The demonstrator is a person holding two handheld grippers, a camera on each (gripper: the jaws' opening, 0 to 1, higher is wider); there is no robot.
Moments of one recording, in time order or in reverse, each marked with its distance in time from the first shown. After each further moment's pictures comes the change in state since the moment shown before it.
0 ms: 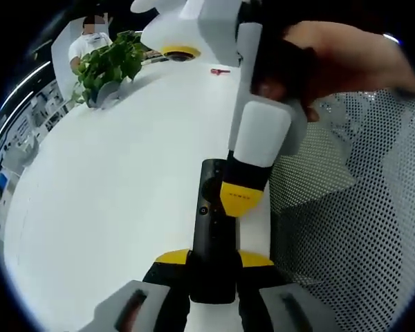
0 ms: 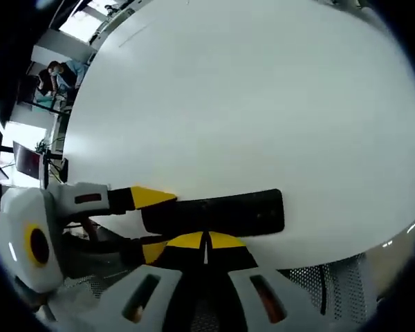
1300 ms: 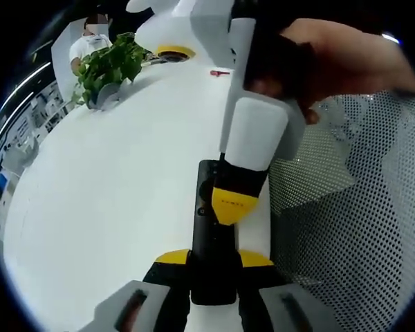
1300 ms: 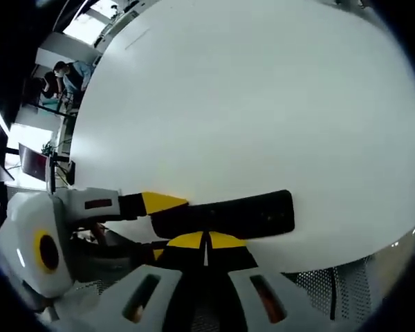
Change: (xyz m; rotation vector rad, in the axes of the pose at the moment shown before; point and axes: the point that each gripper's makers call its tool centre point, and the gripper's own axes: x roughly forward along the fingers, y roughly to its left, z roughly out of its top) left arm 0.000 0.000 0.001 0.002 -0.012 -0.001; right arm 0.001 0.009 0.006 0.023 -0.021 0.059
